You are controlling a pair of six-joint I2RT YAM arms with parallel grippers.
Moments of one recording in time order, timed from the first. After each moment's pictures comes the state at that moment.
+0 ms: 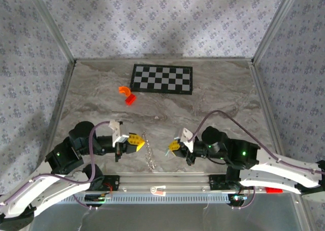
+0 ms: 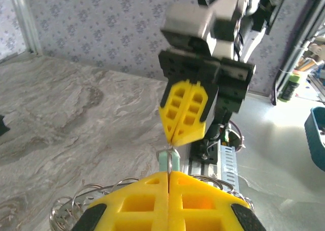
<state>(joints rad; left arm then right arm) -0.93 0.52 0.79 -0.49 0.50 -0.03 1.23 0.72 0.77 -0.41 -0.12 0.00</state>
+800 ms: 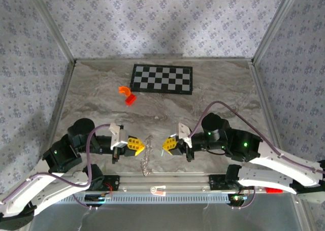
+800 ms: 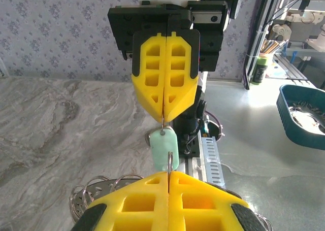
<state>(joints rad) -0.93 0.56 0.86 -0.54 0.62 0.09 1.17 0.85 0.98 -0.48 -0.38 -0.10</state>
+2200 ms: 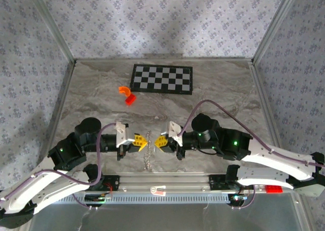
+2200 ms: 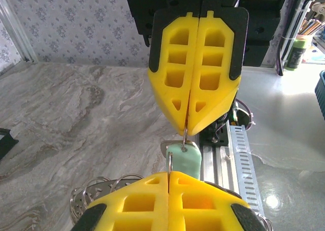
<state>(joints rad) -0.94 0.59 0.83 -0.53 0.50 0.14 1.23 0.94 1.00 -0.40 -0.25 -0.08</state>
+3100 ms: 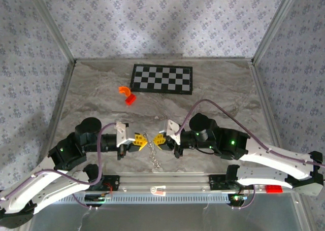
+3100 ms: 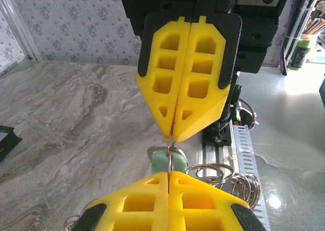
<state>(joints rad) -0.94 0.60 0.83 -0.53 0.48 0.14 1.23 0.96 1.01 -0.38 -0.21 -0.09</state>
